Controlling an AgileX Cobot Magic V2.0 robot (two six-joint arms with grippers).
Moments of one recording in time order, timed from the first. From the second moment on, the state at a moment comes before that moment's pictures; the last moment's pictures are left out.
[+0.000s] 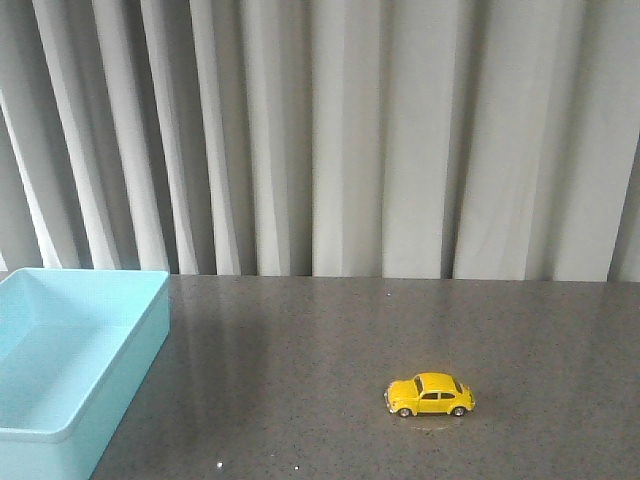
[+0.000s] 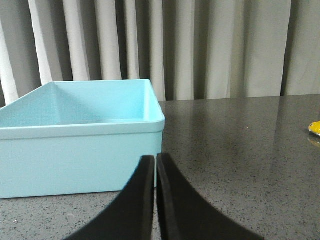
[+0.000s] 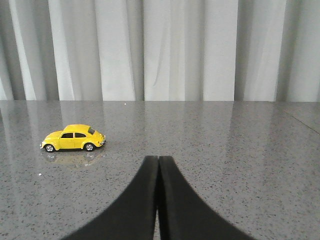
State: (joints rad) left arm -0.08 -0.01 0.02 -0.07 0.04 0.00; right arm -0.06 -0.01 0.03 0.06 0.05 -0.06
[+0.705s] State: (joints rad) left arm -0.08 -0.01 0.01 -0.07 0.02 0.00; right arm -0.06 -0.01 0.03 0.09 0.05 -0.06
